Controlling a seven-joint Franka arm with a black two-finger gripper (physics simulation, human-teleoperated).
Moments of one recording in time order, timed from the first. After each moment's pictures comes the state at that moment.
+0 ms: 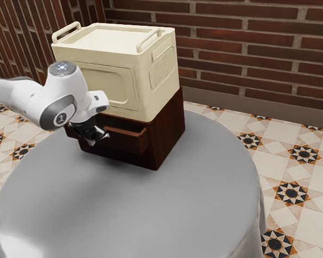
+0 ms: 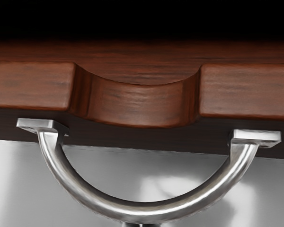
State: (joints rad) arm -0.07 0.03 0.16 -2.22 0.28 2.51 -0.23
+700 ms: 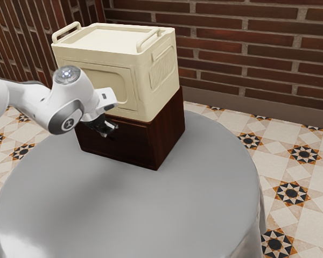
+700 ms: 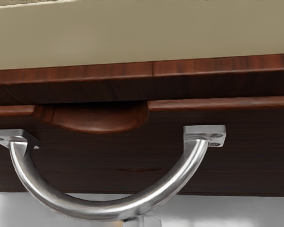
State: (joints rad) arm -0.07 0.11 0.16 -2.18 0.32 2.71 -0.24
